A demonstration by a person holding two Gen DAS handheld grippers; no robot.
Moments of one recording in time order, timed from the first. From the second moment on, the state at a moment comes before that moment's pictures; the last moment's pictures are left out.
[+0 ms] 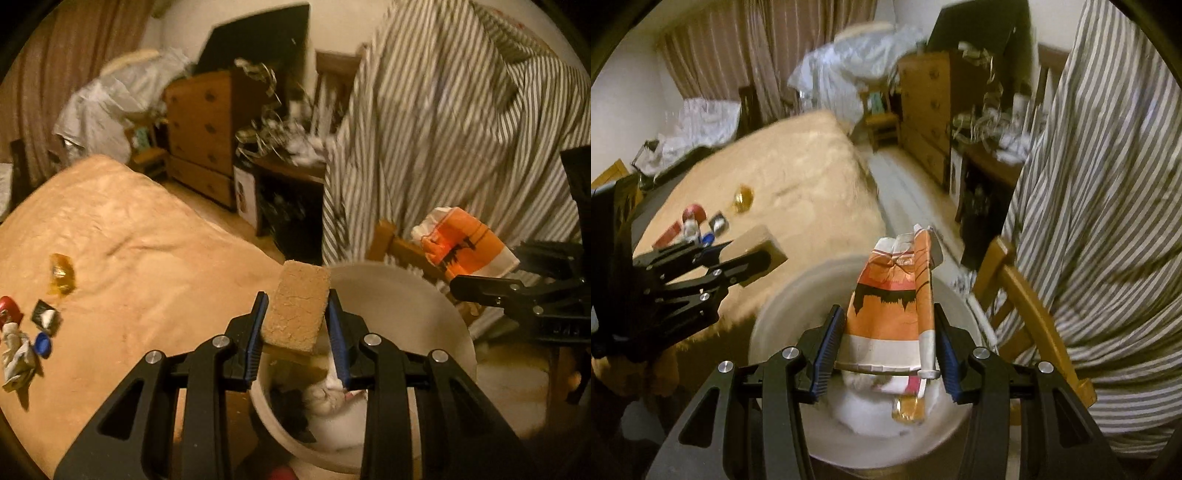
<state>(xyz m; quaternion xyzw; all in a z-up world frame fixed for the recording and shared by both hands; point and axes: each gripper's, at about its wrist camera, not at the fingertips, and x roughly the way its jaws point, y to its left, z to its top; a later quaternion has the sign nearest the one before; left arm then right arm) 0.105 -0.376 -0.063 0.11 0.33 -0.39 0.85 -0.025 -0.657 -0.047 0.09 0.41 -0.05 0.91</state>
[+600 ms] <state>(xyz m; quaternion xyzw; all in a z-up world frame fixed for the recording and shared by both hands) 0.121 -0.414 -0.102 0.16 0.42 -0.42 0.79 -0.009 -0.654 -0.105 0.12 0.50 -0.02 0.86</state>
